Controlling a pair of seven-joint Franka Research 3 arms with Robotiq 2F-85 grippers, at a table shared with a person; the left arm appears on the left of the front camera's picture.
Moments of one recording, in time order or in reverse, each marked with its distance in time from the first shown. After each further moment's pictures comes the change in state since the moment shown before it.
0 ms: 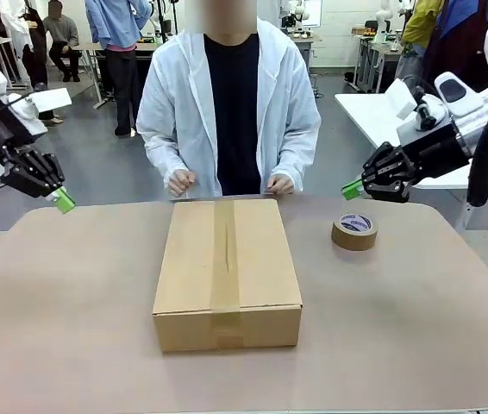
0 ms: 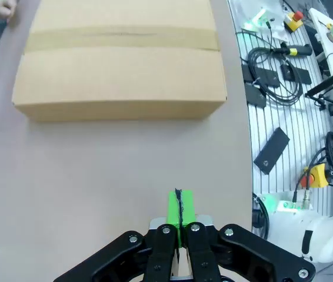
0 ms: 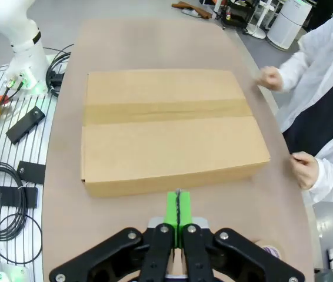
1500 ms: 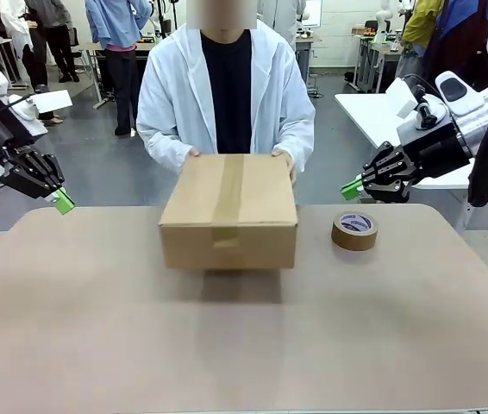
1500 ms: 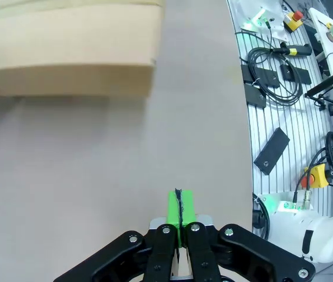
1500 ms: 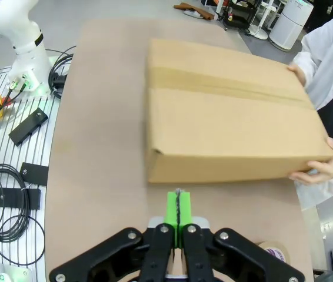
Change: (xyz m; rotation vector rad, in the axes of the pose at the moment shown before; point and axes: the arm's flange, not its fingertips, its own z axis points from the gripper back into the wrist) left arm 0.004 0.000 0.002 0.003 -0.009 -0.011; right arm -0.003 -0.001 -0.005 0.020 -0.010 -0.010
